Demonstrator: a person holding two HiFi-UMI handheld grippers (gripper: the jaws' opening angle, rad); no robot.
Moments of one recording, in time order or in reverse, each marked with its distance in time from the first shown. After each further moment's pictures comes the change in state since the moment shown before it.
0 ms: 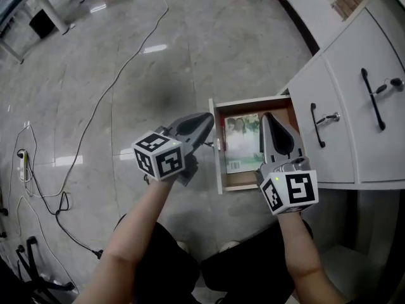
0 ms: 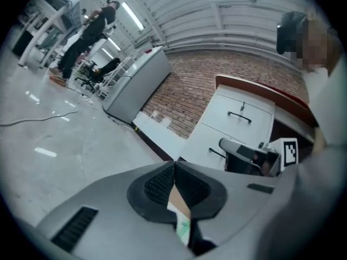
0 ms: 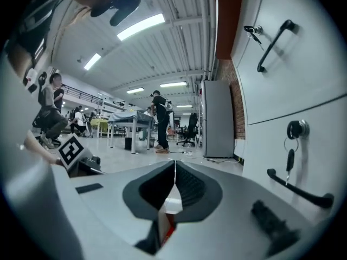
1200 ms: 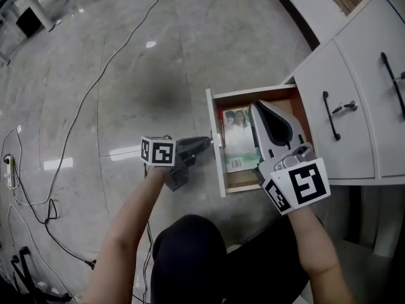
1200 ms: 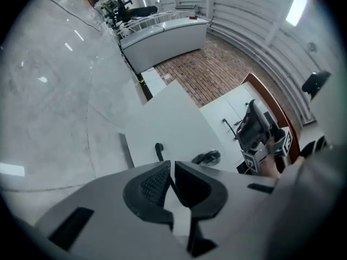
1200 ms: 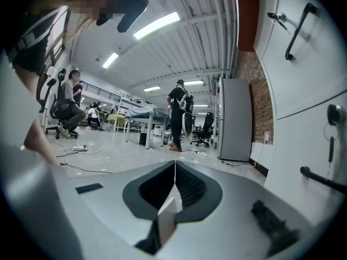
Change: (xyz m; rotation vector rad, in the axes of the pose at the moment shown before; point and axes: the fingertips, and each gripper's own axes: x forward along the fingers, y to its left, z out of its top) left arm 0.018 0.072 -0.174 -0.447 0.277 -0.251; right arm 0.025 0.038 -0.016 -0.094 -0.003 0.160
